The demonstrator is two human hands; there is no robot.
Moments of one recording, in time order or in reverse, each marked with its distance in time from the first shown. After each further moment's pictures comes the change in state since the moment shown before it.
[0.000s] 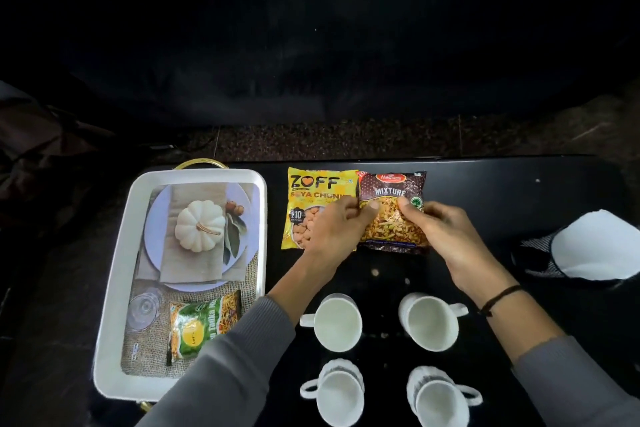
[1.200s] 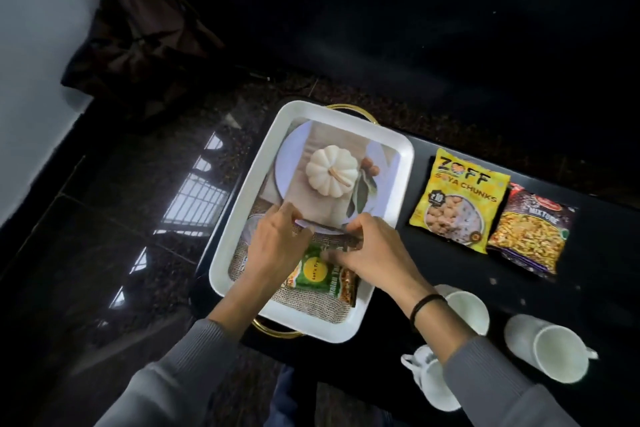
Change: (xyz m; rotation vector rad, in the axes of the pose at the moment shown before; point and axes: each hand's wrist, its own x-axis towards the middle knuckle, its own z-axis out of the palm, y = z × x) left_hand -0.089 -0.173 -0.209 0.371 0.447 -0.112; right_hand -0.082 -0.002 0.259 -0.888 -0.457 -0.258
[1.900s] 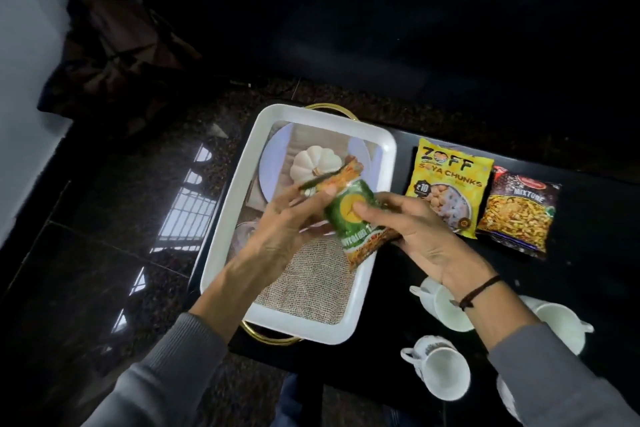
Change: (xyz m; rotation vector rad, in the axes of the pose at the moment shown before) left_hand 0.009 0.034 -0.009 -1.227 -0.422 -0.100; right_hand 0.002 0.037 -0.048 0.874 -0.120 -0.024
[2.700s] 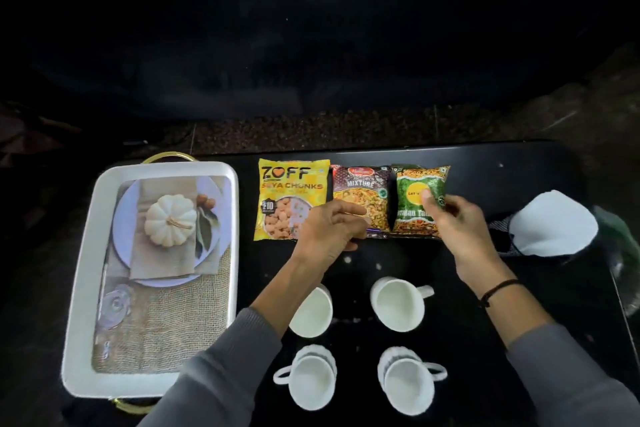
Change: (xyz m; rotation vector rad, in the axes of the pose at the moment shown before) left_hand 0.053 -0.101 0.254 0.672 -0.112 -0.070; right_hand -0.100 0.066 -0.247 -0.006 0.872 -0.014
